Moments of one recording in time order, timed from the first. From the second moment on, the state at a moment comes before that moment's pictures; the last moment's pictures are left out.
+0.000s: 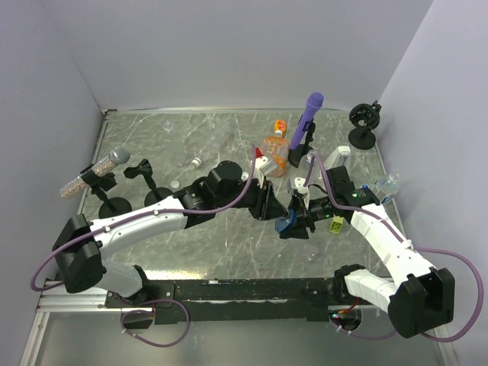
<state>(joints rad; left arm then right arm) -0.99 1.41 1.08 0.05 0.41 -0.49 0.27 1.06 0.80 -0.85 -1.17 -0.81</state>
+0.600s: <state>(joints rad) -0.92 1.25 1.09 -0.18 0.29 -0.43 0.23 1.01 0.80 -0.77 -1.17 -0.71</state>
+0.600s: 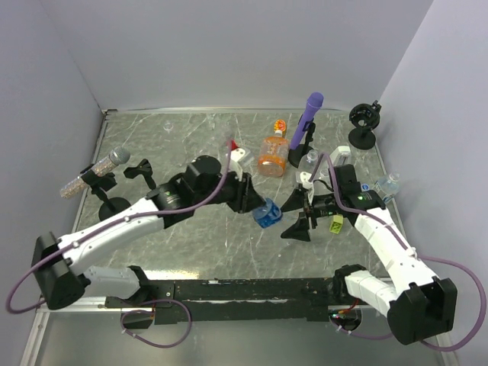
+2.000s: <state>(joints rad) -0.30 1.45 1.38 -0.54 -0.05 -0.06 0.17 0.93 0.78 -0.61 -1.06 -0.54</state>
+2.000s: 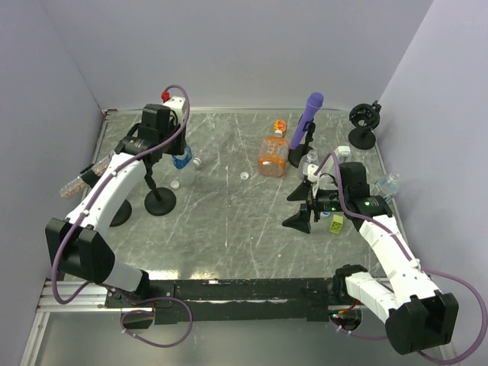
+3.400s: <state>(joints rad) -0.30 1.42 1.40 -0.56 -0.07 -0.08 0.17 0.93 0.78 -0.61 -1.06 -0.54</state>
